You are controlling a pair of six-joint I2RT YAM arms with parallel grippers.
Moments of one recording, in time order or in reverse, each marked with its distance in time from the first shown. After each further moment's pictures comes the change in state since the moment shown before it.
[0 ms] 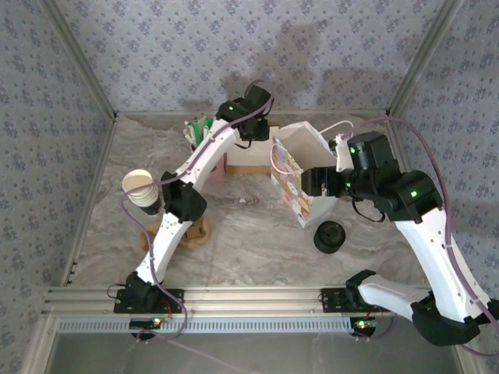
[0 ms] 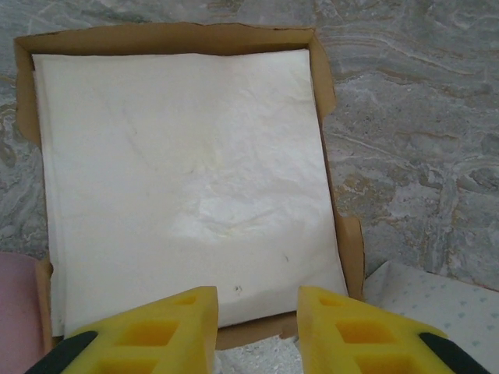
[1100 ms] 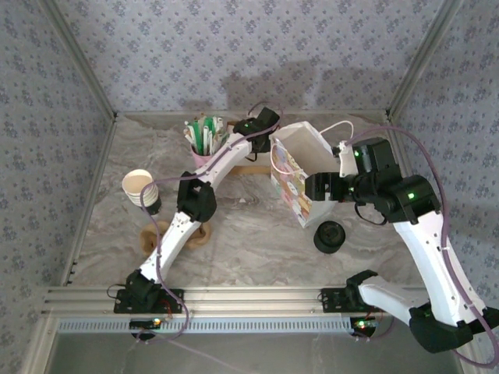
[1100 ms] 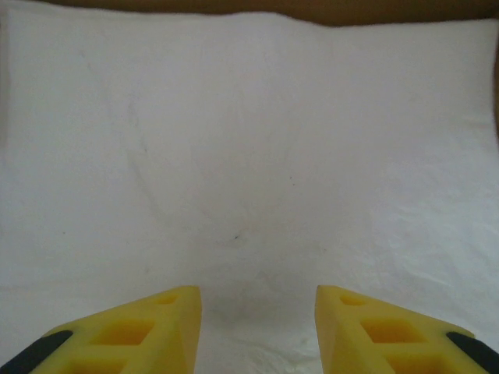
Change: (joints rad) left arm -0.004 0.233 0.002 0.154 -0.216 -0.071; right arm -0.097 -0.040 -0.105 0.010 -0.102 -0.022
